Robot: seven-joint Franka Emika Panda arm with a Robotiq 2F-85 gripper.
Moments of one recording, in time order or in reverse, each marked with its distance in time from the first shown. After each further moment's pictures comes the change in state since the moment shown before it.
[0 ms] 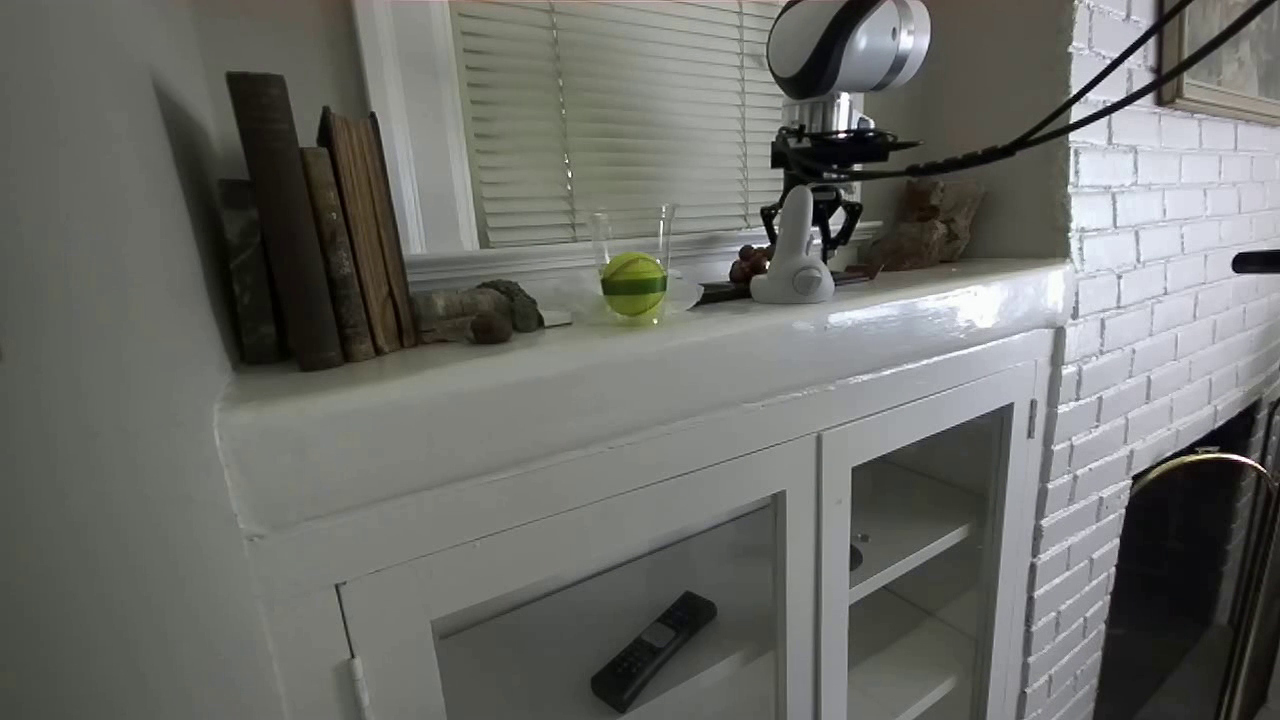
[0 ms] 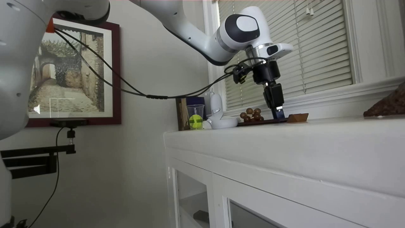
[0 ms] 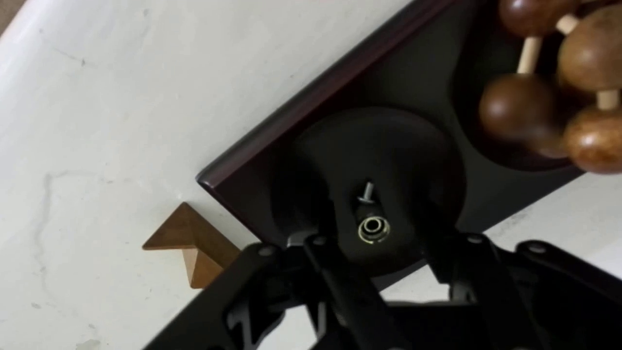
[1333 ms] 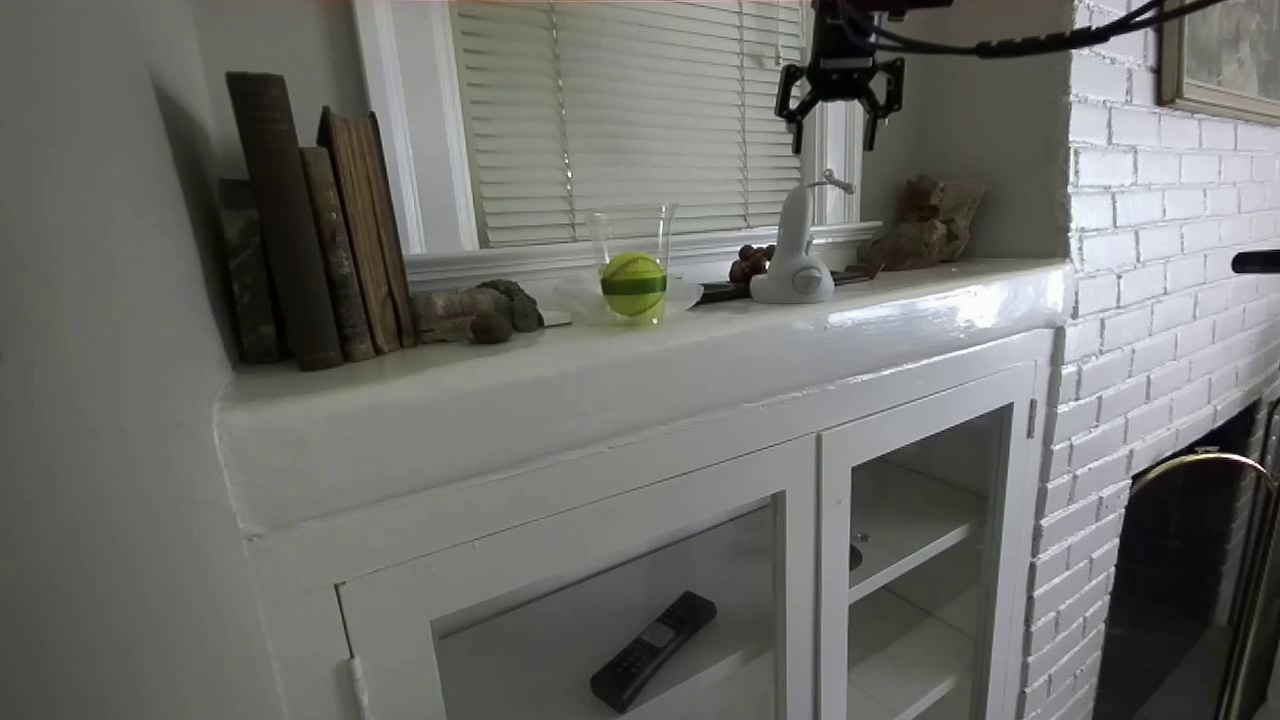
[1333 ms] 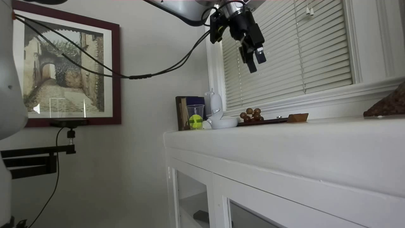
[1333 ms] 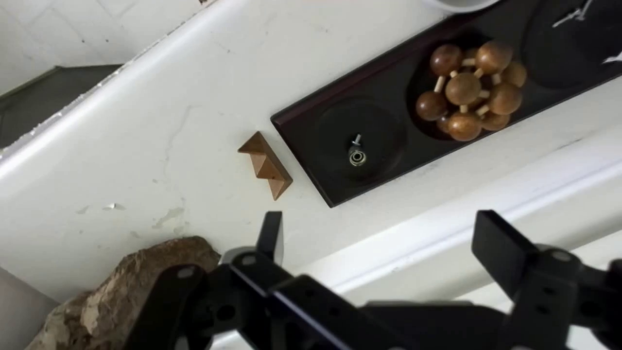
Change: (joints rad) arm 0.009 -0.275 0.024 -0.003 -0.052 -0.185 -0.129
